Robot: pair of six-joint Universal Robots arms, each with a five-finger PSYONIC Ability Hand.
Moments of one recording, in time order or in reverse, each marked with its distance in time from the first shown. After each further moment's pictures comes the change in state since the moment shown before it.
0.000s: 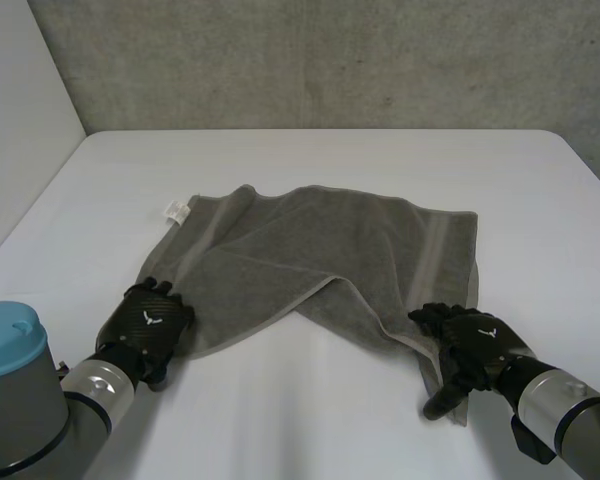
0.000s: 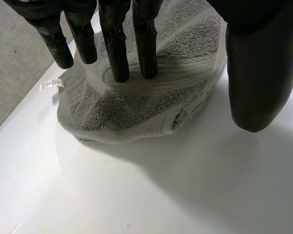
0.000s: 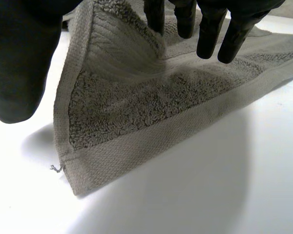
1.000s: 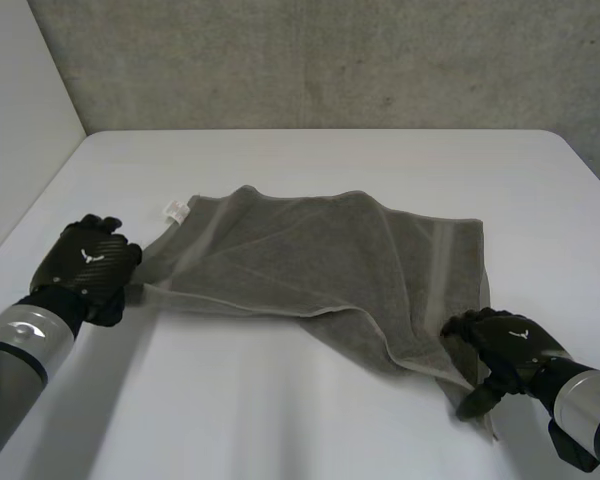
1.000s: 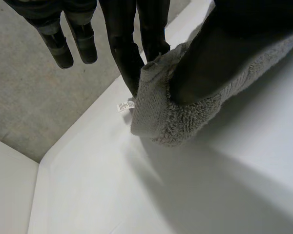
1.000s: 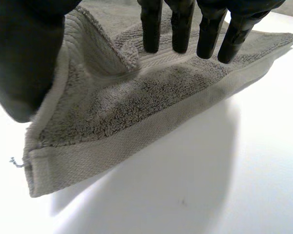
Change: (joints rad) left arm 0.177 0.237 0.049 -0.126 0.117 -0.067; right arm -0.129 -0.103 0.037 0.126 -0.034 -0.138; left_hand 0.772 0.828 0.000 0.000 0.850; right_hand 0.182 0.184 0.000 0.000 0.134
